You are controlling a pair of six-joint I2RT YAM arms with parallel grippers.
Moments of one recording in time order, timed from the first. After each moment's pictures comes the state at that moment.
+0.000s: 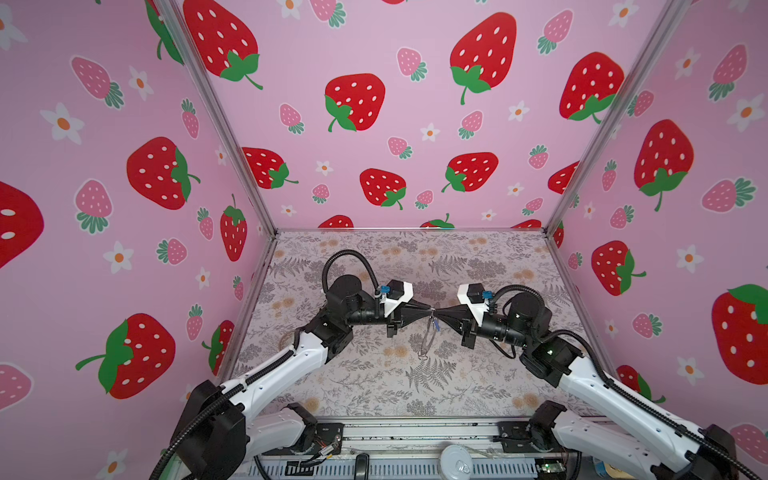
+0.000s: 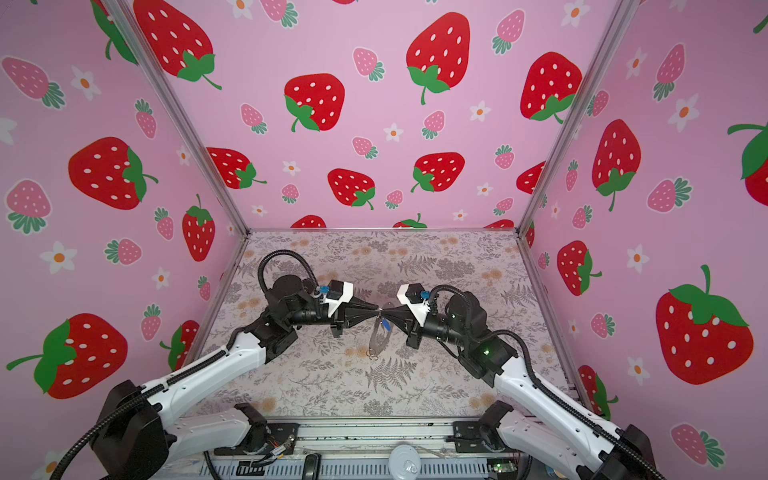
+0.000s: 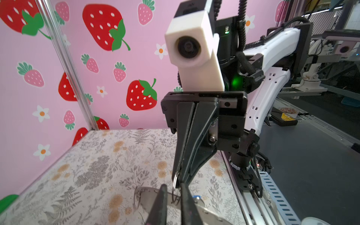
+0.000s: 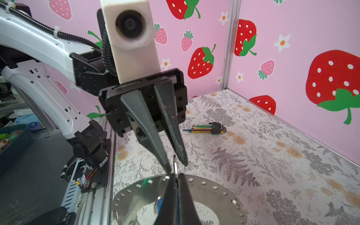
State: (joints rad) left arm -0.60 1.17 0.78 0.29 0.89 0.21; right arm 0.78 0.90 0.68 0.10 -0.55 -0.02
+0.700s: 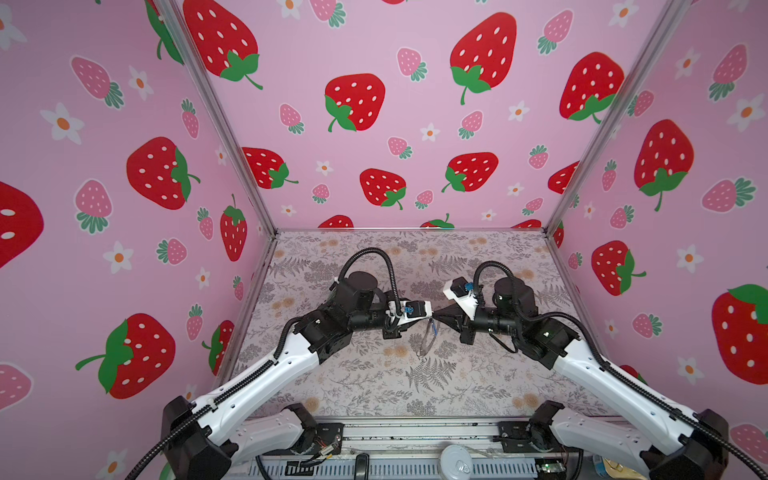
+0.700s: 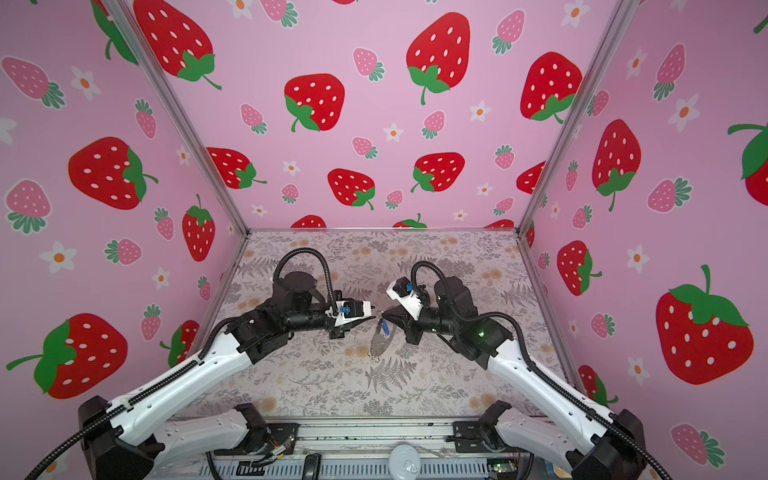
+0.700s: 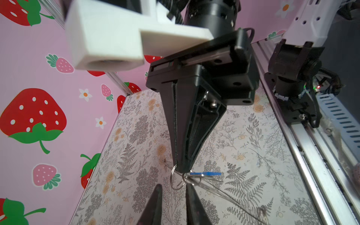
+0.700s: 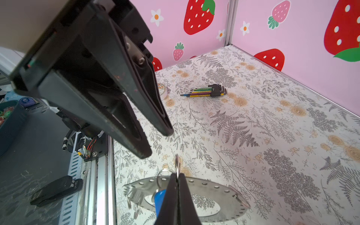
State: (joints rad) left arm -0.74 1.13 1.00 -0.30 0.45 0.73; right arm 0.77 1.03 0.86 -0.25 -0.55 -0.12
